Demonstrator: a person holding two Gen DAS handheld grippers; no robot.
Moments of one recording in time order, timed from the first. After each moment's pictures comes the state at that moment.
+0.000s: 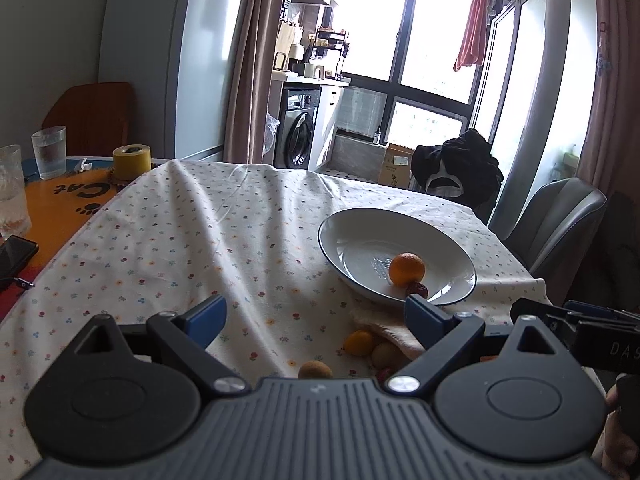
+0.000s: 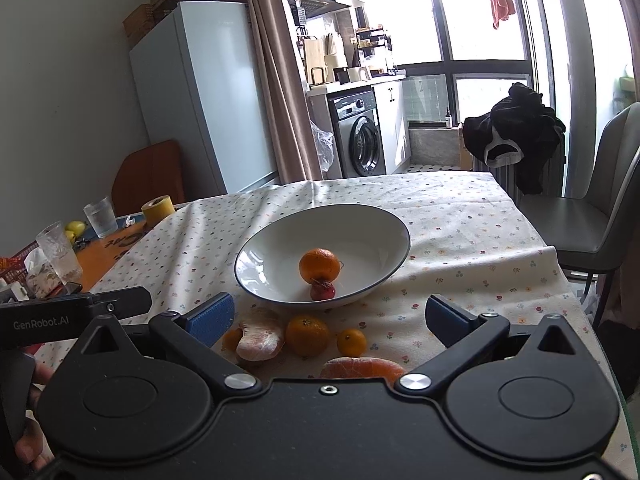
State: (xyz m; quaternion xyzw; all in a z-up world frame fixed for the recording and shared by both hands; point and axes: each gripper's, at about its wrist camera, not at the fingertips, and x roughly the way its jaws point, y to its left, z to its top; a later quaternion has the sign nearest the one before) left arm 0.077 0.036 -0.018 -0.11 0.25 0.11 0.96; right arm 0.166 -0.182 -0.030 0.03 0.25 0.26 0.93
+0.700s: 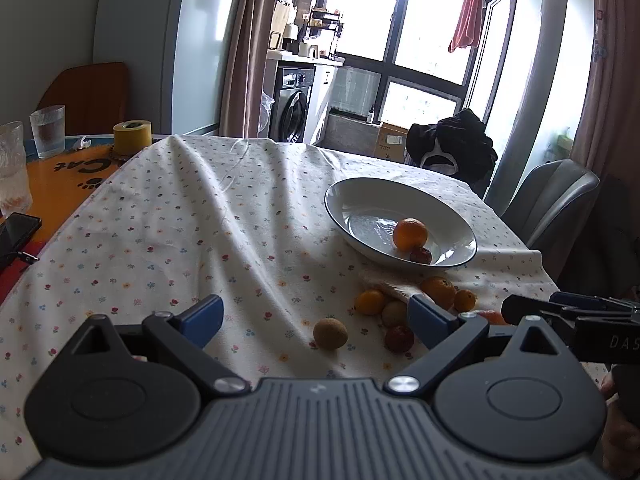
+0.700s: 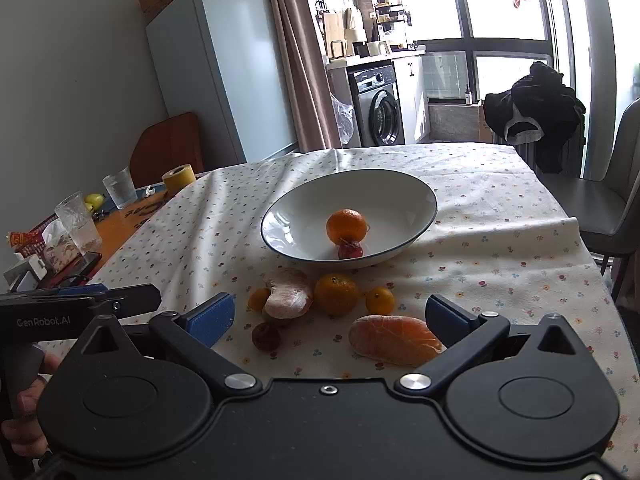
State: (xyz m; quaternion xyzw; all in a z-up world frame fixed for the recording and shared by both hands) left arm 0.061 0.048 -0.033 -0.11 0.28 0.09 0.95; right arm 0.153 -0.172 -0.041 0.02 0.29 0.30 0.91
